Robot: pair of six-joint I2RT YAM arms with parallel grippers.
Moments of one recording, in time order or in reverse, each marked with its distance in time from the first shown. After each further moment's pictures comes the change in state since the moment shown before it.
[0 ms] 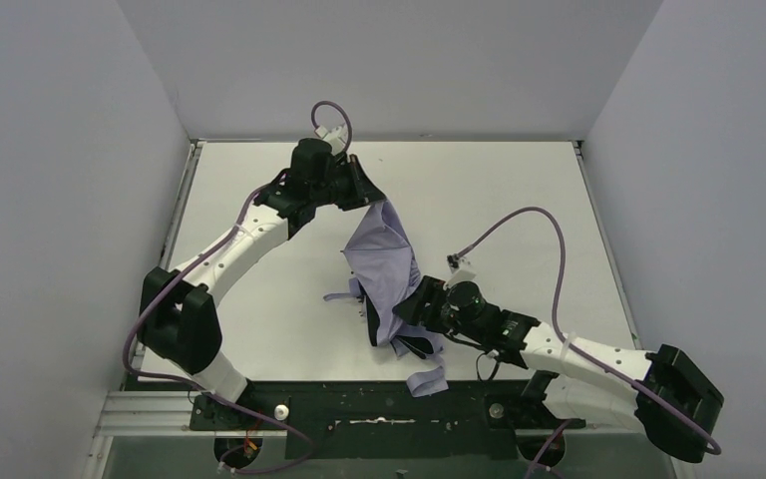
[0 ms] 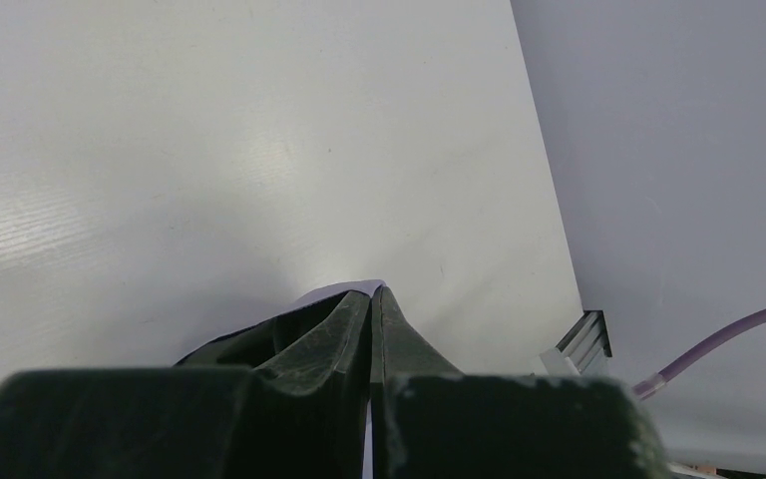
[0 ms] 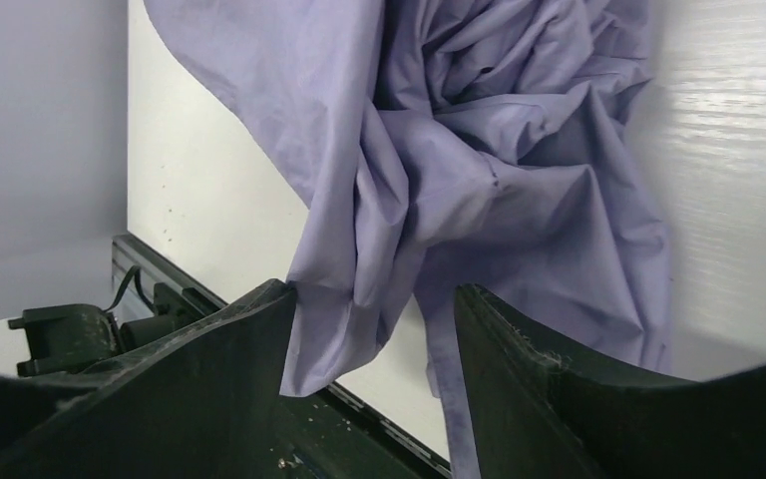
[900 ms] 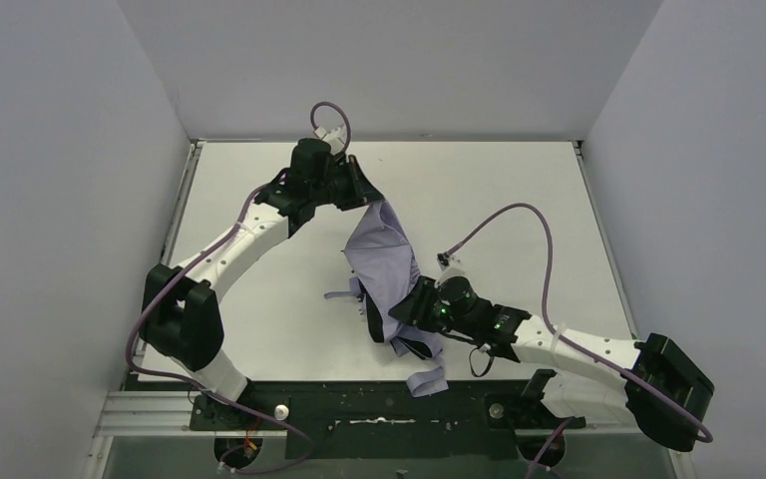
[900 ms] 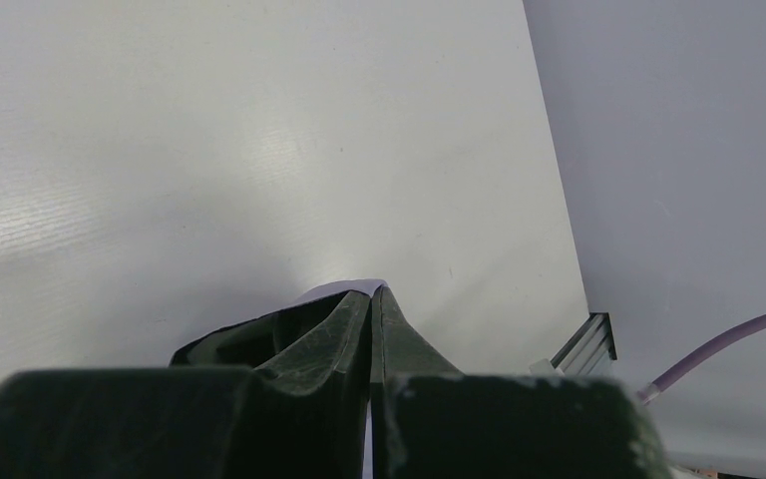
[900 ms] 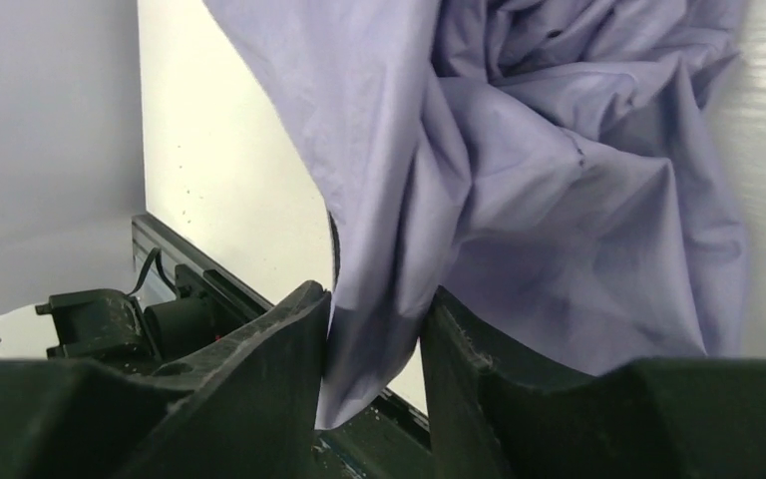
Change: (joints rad) left arm 0.011 0.021 0.002 0.000 0.005 0.004; right arm 0.008 0.092 0.052 0.045 -0.085 0.039
